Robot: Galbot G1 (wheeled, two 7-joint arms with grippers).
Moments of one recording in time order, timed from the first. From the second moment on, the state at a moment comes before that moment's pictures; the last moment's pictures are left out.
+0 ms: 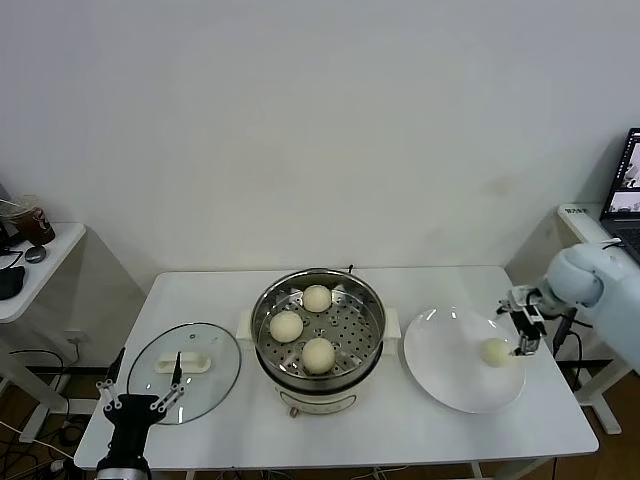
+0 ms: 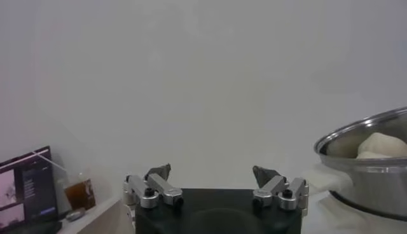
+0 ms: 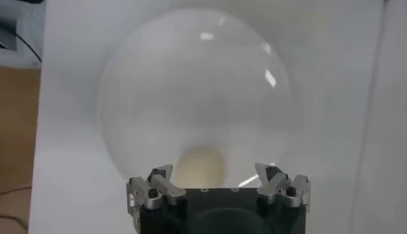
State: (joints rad) left arm 1.75 -1.35 -0.71 -2.11 0.09 -0.21 -0.13; right arm -0.12 0.53 -0.57 1.31 -0.26 -0.11 -1.20
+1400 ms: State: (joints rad) left arm 1.75 -1.35 -0.71 -2.11 0.09 -0.21 -0.13; right arm -0.15 0.64 -0.56 1.17 -0.37 -0.14 -1.21
